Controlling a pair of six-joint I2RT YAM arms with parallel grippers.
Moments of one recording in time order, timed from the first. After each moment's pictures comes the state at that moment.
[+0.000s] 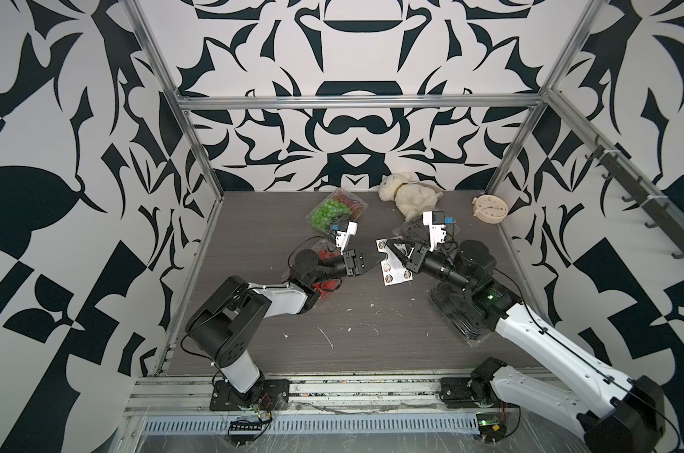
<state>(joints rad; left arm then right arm) -0.67 1.66 0.69 1.31 0.78 -1.32 0.56 0.98 0.76 0.16 -0.39 0.81</state>
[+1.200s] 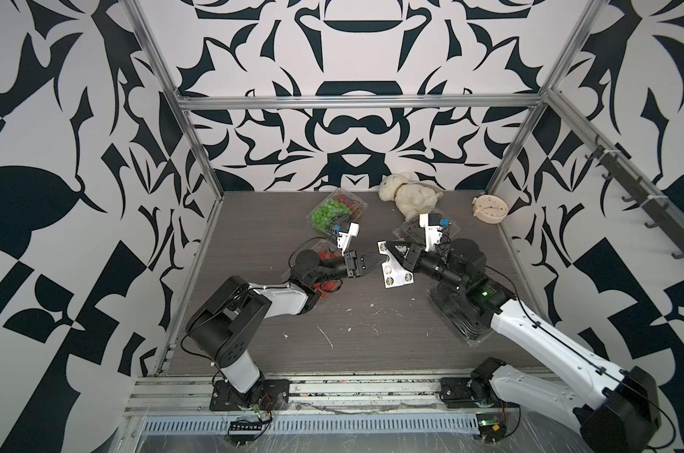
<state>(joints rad) -0.69 1.66 0.69 1.31 0.80 -1.32 0.56 1.03 0.76 0.11 -0.33 0.80</state>
